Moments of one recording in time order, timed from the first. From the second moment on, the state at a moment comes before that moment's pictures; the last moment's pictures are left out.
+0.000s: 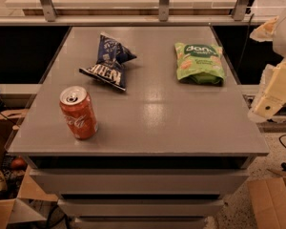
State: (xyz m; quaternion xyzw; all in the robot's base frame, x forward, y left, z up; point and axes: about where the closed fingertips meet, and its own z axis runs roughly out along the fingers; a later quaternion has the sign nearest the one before) arm 0.442 -0.210 0.983 -0.60 0.78 -0.01 0.20
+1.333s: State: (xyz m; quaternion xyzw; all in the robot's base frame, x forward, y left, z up) arm 0.463 -0.105 1.036 -0.53 0.69 0.23 0.44
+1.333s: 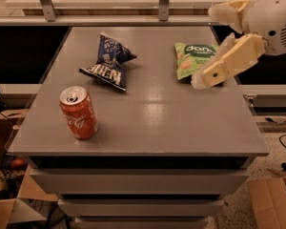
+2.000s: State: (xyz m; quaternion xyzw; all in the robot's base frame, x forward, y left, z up) arm 0.461 -0.095 1.022 -0.53 0.68 0.24 0.45
